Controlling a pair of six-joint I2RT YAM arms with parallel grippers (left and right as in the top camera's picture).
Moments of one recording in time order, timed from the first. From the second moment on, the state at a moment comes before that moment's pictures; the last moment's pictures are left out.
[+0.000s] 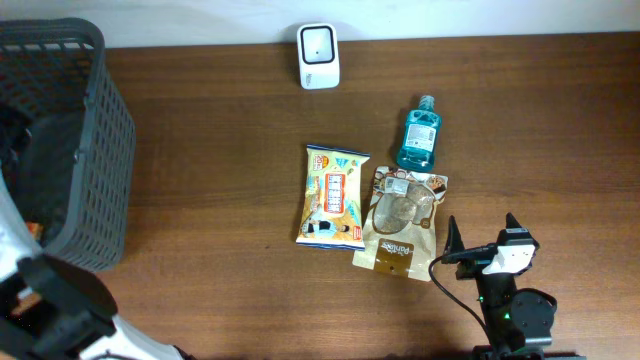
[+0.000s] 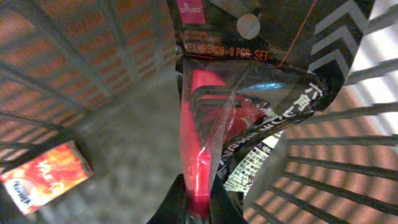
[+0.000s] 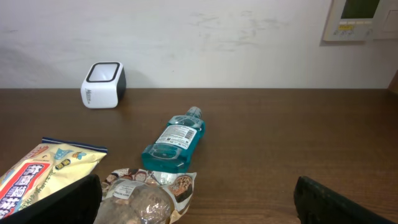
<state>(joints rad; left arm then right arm) 0.60 1.89 1.93 -0.96 -0.03 -0.41 0.00 0.01 0.01 -0.08 -0.02 0.02</state>
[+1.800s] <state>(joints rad) -0.69 2.28 1.93 -0.80 0.00 -0.58 0.00 0.01 0.01 -0.08 -0.02 0.02</state>
